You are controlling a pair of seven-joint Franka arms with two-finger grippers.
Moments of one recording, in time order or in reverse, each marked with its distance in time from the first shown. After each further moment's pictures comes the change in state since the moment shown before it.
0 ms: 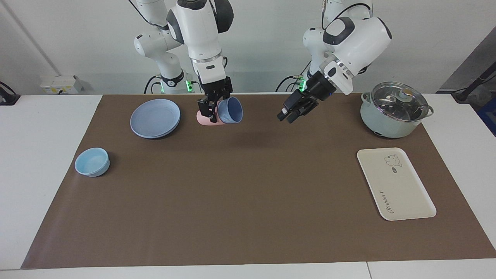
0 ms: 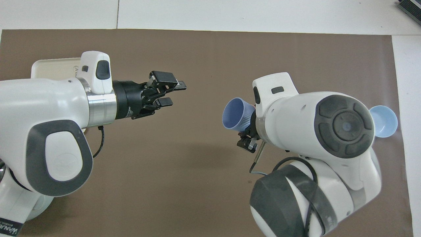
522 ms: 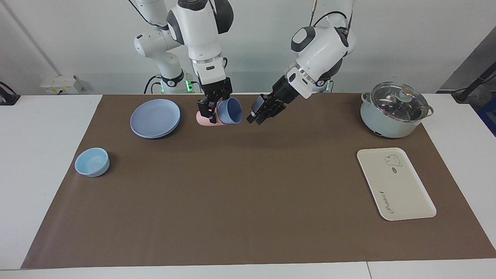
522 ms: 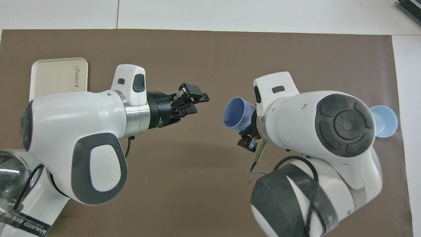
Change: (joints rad) left arm -0.151 0.048 0.000 -0.052 -0.004 0.154 -0.060; right arm 0.000 0.000 -0.005 0.002 -0.001 0.000 0.000
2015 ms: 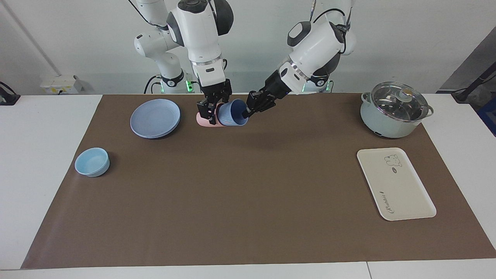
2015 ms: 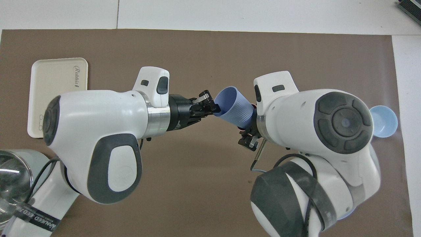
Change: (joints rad) left arm 0.039 0.025 0.028 0.148 0.084 -0.193 -0.034; right arm 0.000 0.007 -0.003 0.000 -0.001 0.001 0.000
